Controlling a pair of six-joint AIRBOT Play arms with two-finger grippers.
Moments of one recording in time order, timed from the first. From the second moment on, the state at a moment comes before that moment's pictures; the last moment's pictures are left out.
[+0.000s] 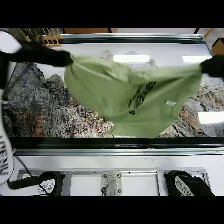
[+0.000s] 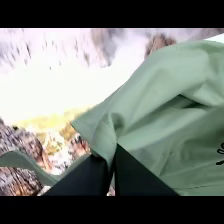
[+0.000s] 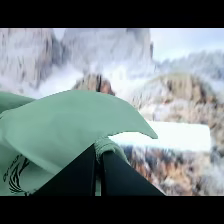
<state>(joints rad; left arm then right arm) -0.08 -1.37 1.89 1.13 -1.28 -1.40 -0.13 -0.94 1.61 -1.31 1.19 1.47</state>
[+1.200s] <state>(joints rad) -0.07 -0.87 1.31 1.23 -1.16 -1.76 -0.13 -1.14 1.85 -1.25 1.15 1.54</state>
